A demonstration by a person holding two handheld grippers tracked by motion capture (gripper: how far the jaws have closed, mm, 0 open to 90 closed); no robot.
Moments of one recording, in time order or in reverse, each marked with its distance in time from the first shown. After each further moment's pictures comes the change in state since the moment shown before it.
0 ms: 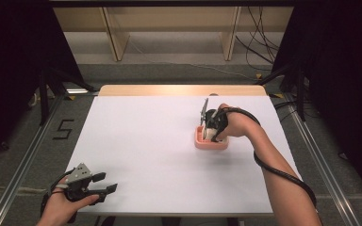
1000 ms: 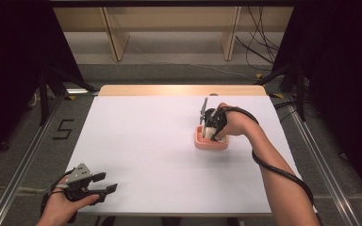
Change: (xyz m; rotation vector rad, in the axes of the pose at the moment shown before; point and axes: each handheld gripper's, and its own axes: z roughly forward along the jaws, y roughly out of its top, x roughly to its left) left arm 0.000 0.000 0.000 0.002 -0.002 0.003; right arm -0.009 0.001 0.006 -0.013 -0.021 -0.041
